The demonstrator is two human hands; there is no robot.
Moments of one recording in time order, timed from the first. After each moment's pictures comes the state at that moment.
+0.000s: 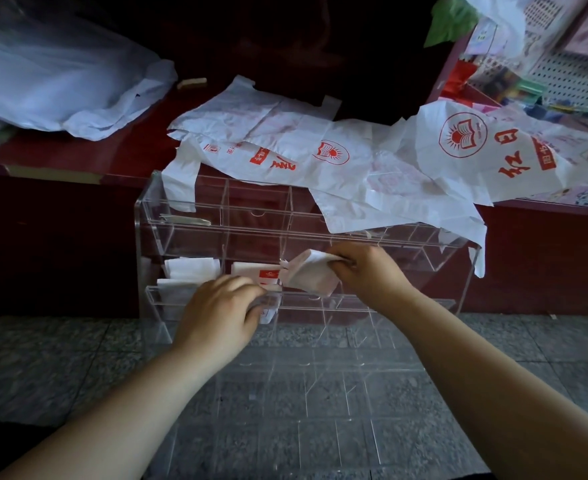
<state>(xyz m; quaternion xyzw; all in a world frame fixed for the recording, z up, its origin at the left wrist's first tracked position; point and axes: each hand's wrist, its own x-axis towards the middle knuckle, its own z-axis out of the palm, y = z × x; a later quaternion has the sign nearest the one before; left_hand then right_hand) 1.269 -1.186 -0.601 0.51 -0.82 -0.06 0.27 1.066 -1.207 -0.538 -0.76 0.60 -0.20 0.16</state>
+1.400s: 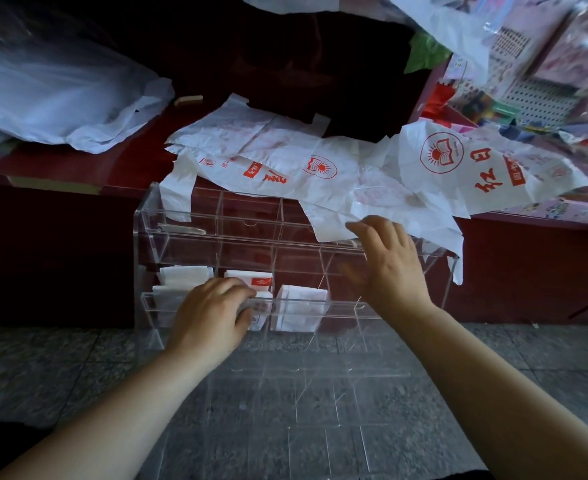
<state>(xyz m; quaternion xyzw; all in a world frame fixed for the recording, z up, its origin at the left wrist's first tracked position) 1.267 -1.185 -0.600 0.51 -0.81 -0.01 0.29 1.046 -1.197 -0.528 -0.77 0.57 -0.23 -0.18</state>
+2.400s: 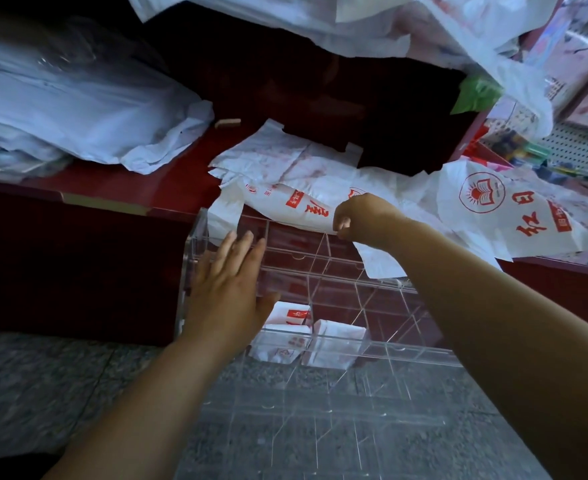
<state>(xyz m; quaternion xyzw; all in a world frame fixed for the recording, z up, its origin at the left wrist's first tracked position) 1.299 -1.211 -0.545 0.62 -0.75 -0.07 0.21 1.121 -1.305 -0.458 -0.79 0.61 0.08 -0.02</state>
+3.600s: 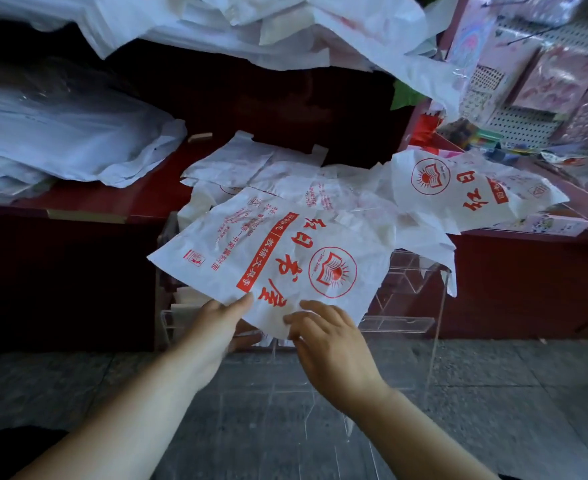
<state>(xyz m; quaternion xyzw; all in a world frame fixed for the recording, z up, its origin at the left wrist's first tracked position) 1.259 -1.158 -0.542 0.50 -0.37 -0.62 0.47 1.103 -1.139 -0.568 -0.84 0.45 -0.28 -0.11</state>
